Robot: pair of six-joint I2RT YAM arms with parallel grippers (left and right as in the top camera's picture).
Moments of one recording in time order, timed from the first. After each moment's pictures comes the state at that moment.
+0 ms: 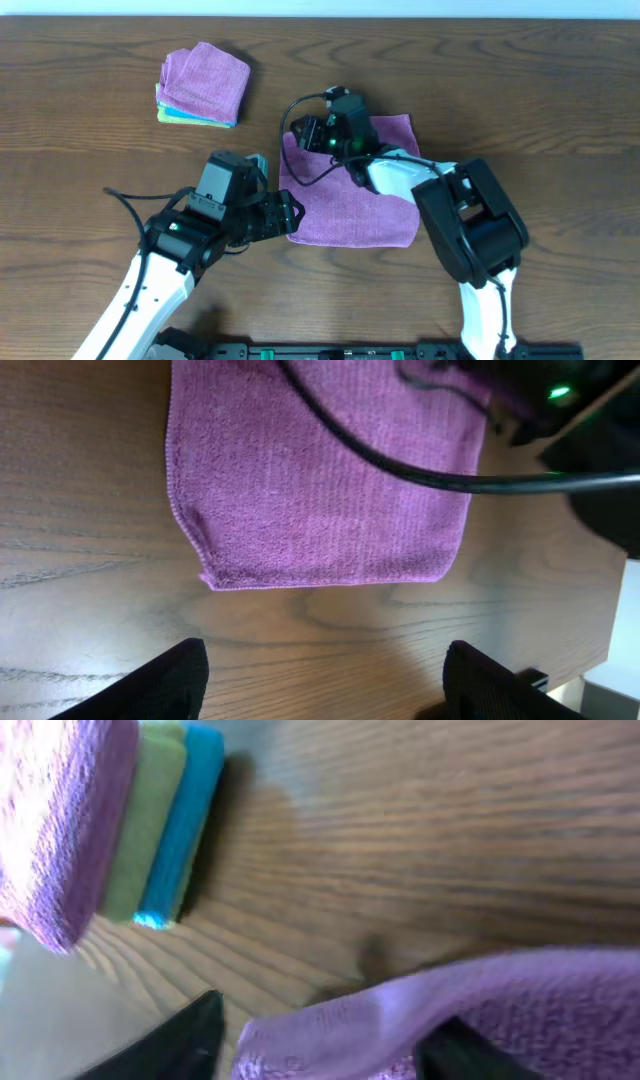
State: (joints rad) left arm -0.43 1.11 0.85 -0.73 0.36 -0.68; right arm 0.52 2.15 1.20 0.34 -0.24 0.74
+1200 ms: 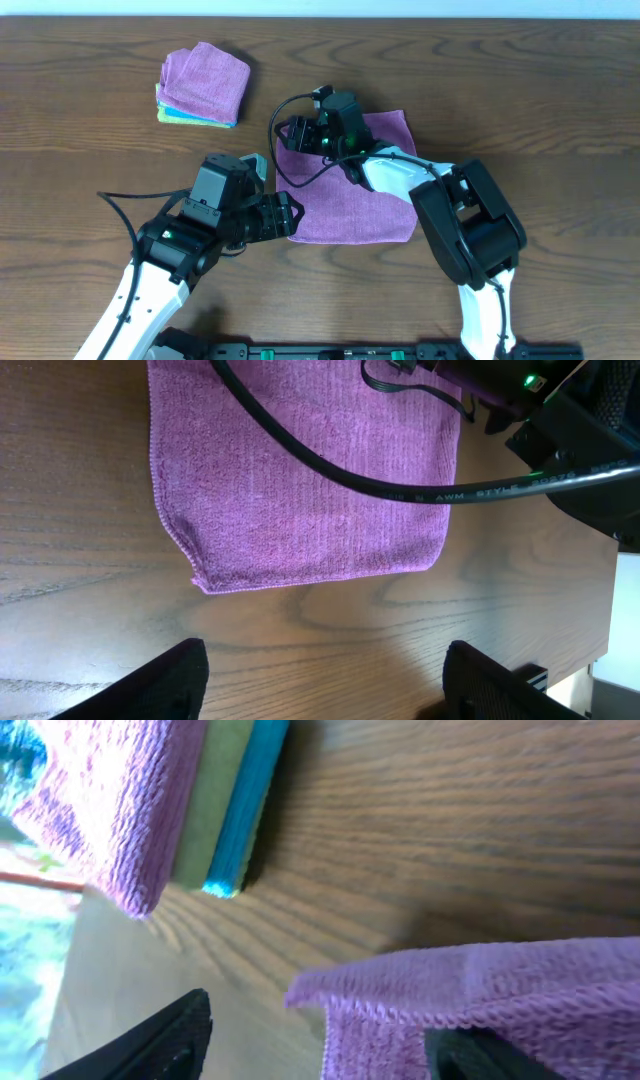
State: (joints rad) left arm -0.43 1.08 0.85 -0.73 0.36 -0.64; right arm 0.54 2.15 1.24 0.30 -0.38 0.78
